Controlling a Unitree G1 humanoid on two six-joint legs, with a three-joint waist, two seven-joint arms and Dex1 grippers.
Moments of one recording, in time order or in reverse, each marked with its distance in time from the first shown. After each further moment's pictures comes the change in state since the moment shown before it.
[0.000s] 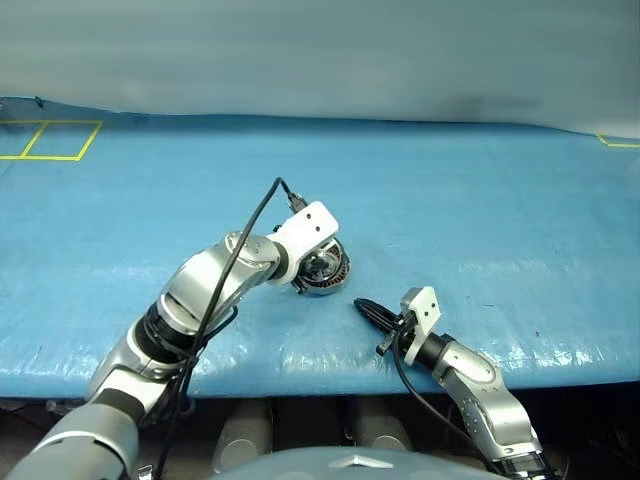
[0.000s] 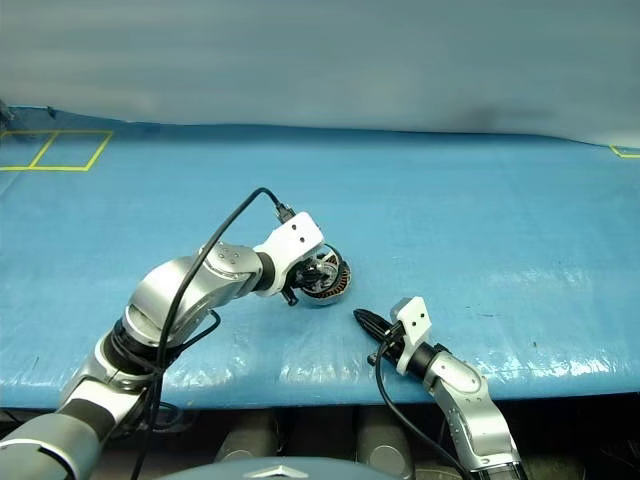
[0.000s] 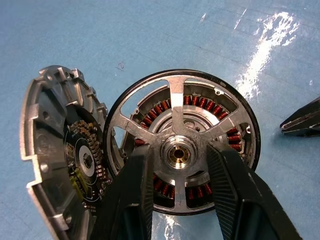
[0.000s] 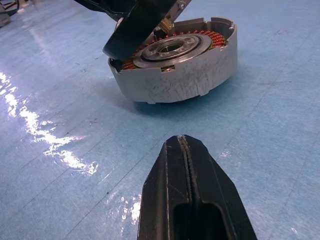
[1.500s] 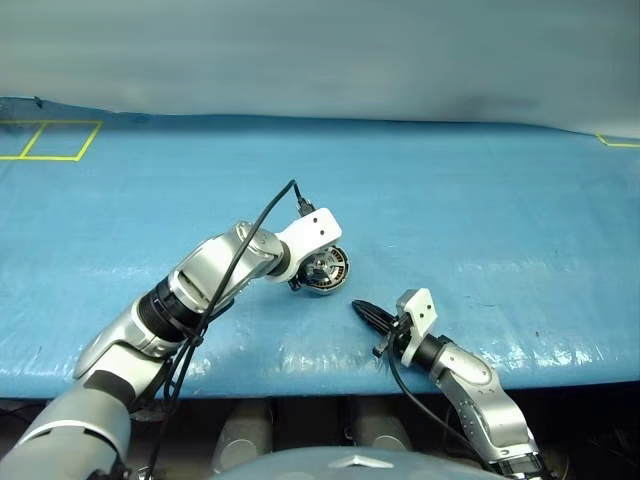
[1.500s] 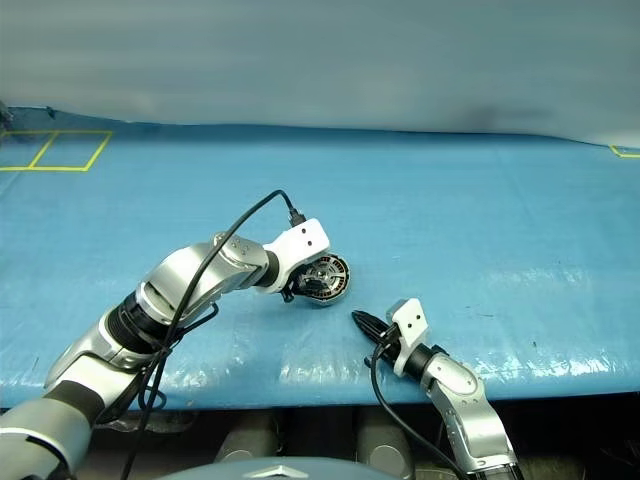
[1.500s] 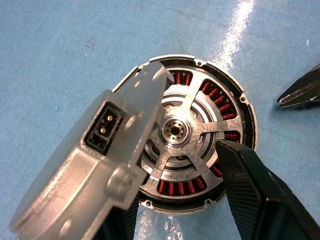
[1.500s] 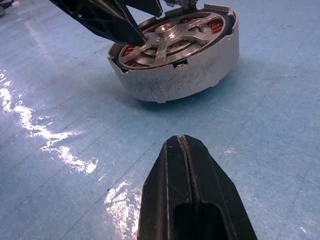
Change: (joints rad) left arm -0.098 0.064 -0.130 0.170 -0.019 -0.111 -0.109; right arm 0.009 0.010 0.010 -0.003 -0.029 -0.003 -0.017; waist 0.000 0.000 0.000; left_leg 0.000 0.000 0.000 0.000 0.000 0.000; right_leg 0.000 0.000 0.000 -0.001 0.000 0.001
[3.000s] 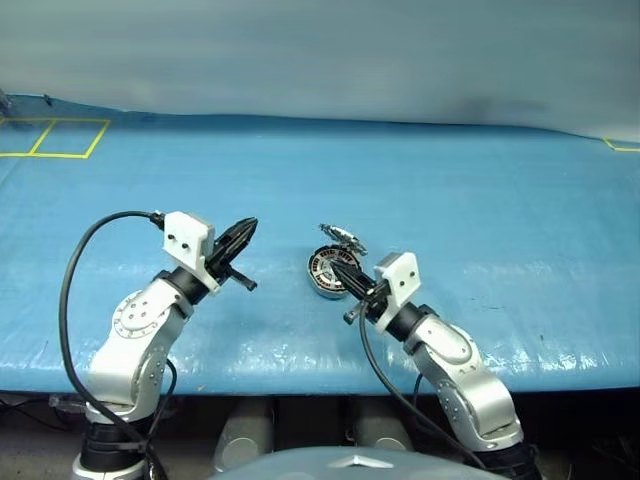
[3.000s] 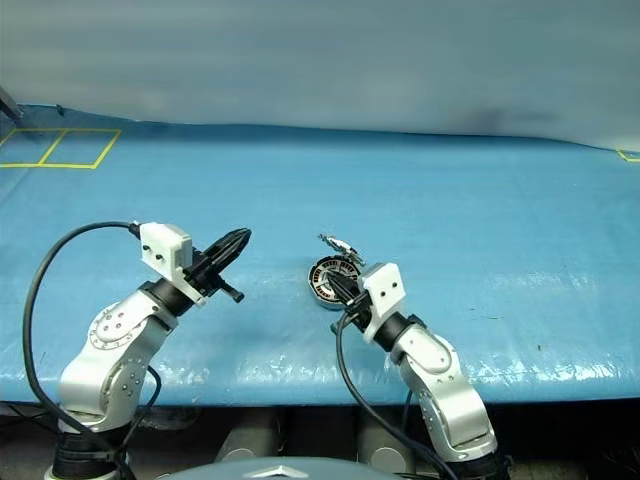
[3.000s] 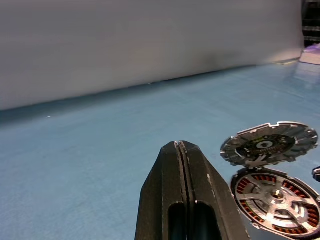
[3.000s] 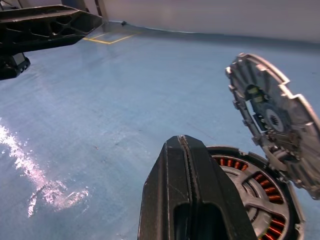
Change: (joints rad) left arm 0.755 -0.163 0.677 -0.202 -0.067 -0.882 0.057; right arm -0.126 0.115 0.140 -0.284 -0.059 0.204 -0.264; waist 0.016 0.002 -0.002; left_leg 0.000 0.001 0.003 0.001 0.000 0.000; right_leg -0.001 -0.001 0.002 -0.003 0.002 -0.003
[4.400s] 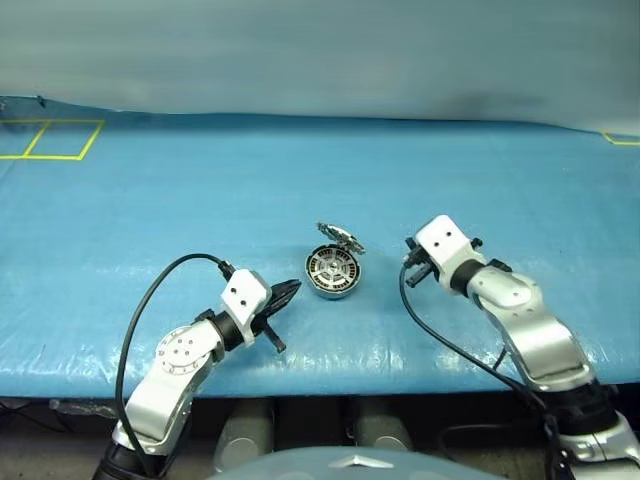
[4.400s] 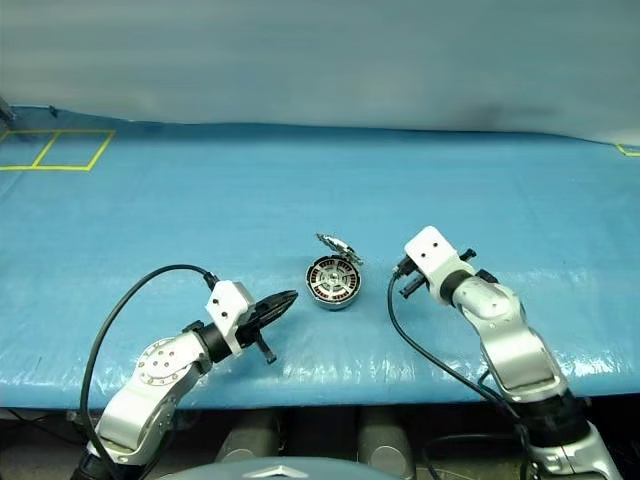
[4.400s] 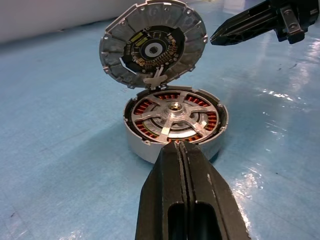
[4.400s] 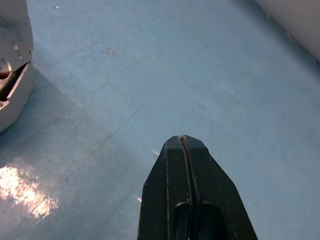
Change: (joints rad) left arm 0.146 0.047 -0.297 0.101 0.192 -0.201 -0.067; right arm -0.290 -0.410 -0.096 0.134 -0.229 0.250 0.002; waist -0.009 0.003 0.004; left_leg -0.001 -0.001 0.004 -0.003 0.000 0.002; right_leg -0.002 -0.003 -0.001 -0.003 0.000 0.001
